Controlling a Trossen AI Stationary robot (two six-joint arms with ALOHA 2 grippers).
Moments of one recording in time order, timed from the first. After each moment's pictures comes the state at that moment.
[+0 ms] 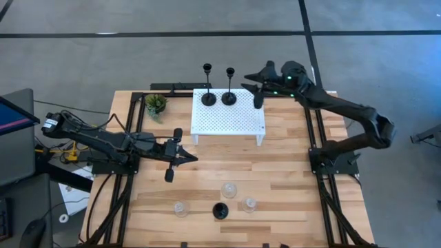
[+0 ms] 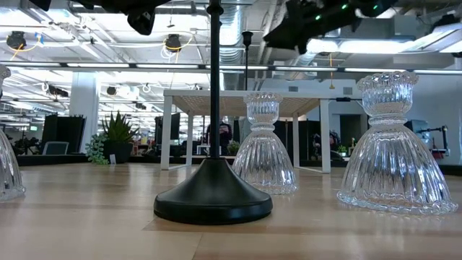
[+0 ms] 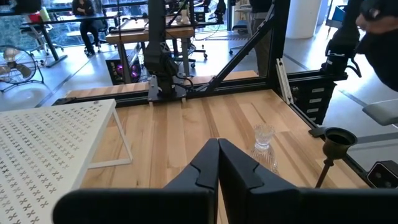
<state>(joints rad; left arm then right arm) -0.25 0.77 0.55 0.22 -0.11 0.10 -0.59 1.30 1.07 0.05 -0.23 -0.11</state>
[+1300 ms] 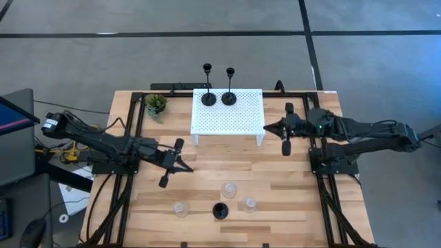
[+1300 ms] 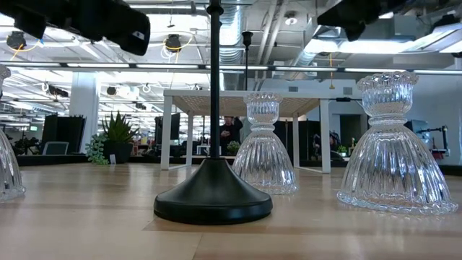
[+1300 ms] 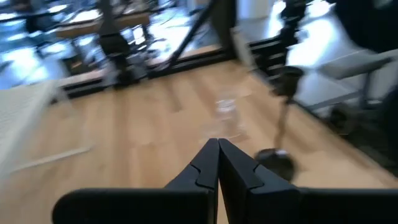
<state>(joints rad) -0.25 0.77 0.39 0.34 0.08 0.19 -0.05 0.75 0.69 -0.20 0.13 -0.02</state>
